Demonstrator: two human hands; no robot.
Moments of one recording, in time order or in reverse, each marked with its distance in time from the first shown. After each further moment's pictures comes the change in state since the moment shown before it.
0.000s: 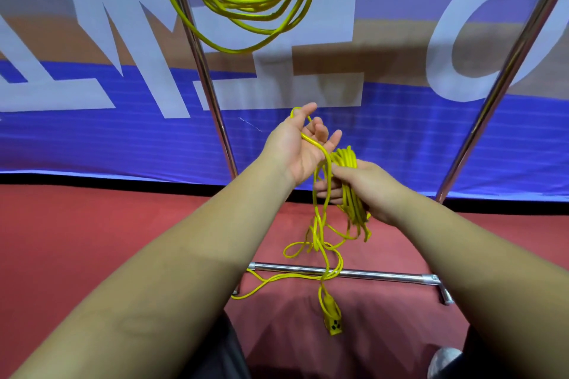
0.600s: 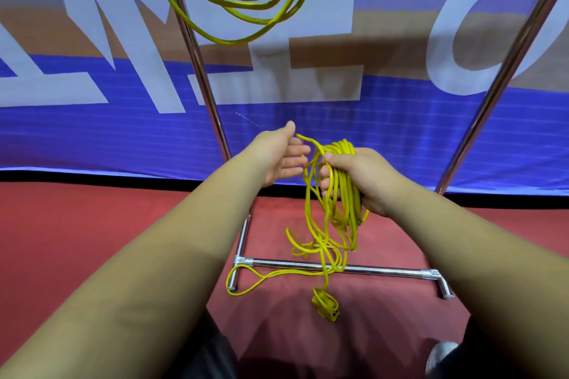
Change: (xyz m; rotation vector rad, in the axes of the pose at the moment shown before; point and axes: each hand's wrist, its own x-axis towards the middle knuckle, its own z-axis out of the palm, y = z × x) left_hand 0.024 0.016 -0.053 0.780 0.152 -0.115; right_hand -0.004 -0.015 0.007 0.096 0.045 -0.024
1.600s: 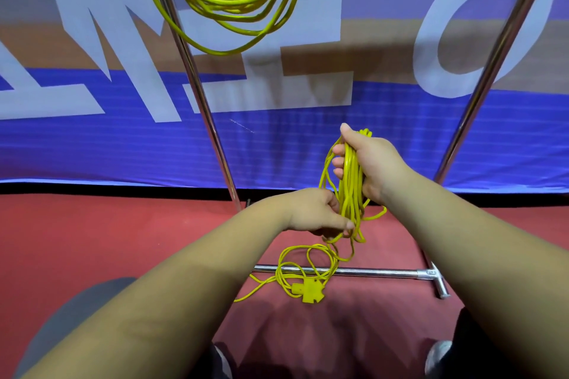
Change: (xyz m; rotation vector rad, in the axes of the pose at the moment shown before) left_hand -0.032 -0.065 0.049 0.921 -0.497 0.173; right_hand 0.003 -0.022 -0.011 0.154 0.271 -0.012
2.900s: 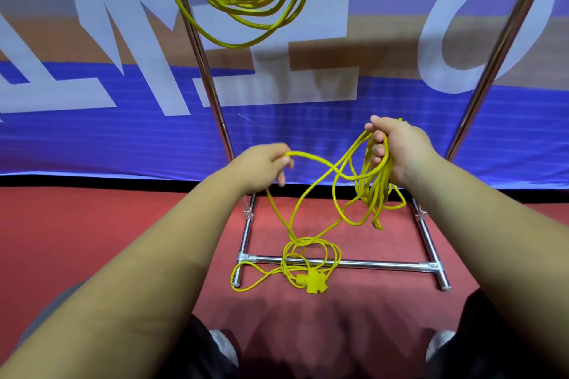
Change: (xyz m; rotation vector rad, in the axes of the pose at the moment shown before) left_hand -0.056 -0.040 -0.080 0.255 0.504 0.047; right_hand 0.013 -0.010 -0.035 0.100 0.043 -0.043
